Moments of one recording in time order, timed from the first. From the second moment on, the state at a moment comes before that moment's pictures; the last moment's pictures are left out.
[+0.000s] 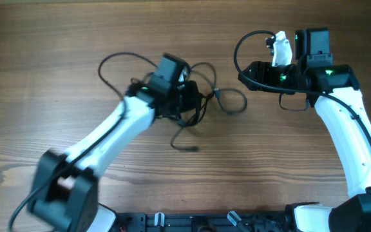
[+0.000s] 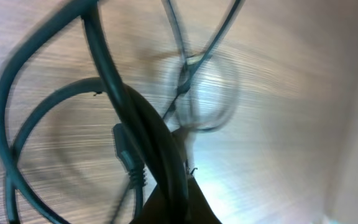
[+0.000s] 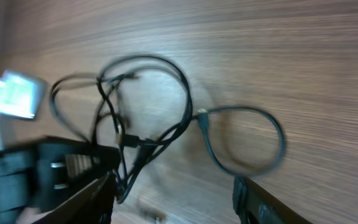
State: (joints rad) left arm -0.50 1.65 1.15 -0.47 0.36 -0.77; right arm 0.10 1.51 1.29 -0.81 -0.53 0.18
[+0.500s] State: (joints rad) left arm -0.26 1.54 1.17 -0.37 0.98 -0.57; right arm 0.28 1.51 1.29 -0.72 -0.58 0.44
